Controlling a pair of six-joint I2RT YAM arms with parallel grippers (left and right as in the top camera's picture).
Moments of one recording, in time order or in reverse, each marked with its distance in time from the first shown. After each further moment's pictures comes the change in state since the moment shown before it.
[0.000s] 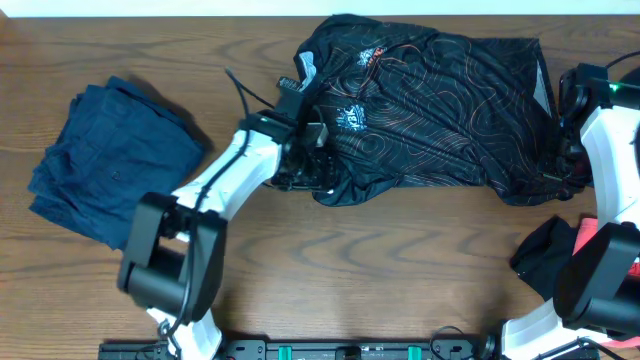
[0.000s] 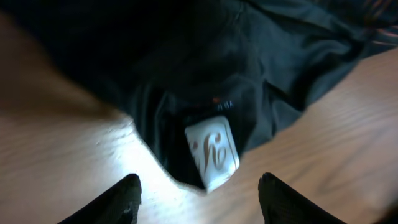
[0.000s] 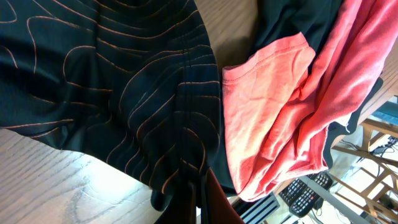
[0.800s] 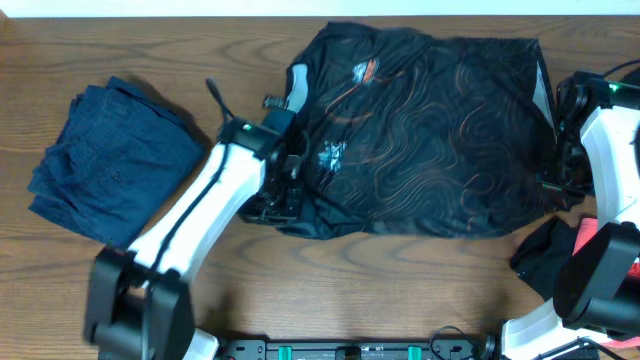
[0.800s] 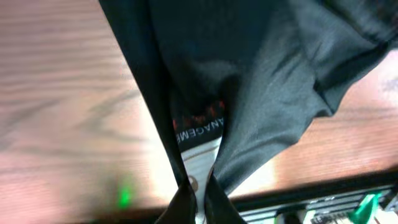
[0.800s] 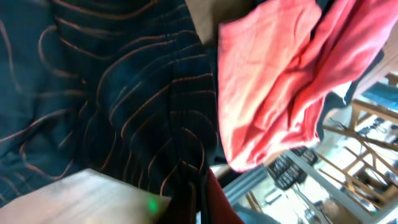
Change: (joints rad) left arm -0.013 -0.244 -0.003 -0.515 -0.196 -0.027; right arm 0.000 0.000 -0.001 -0.138 -0.019 0.000
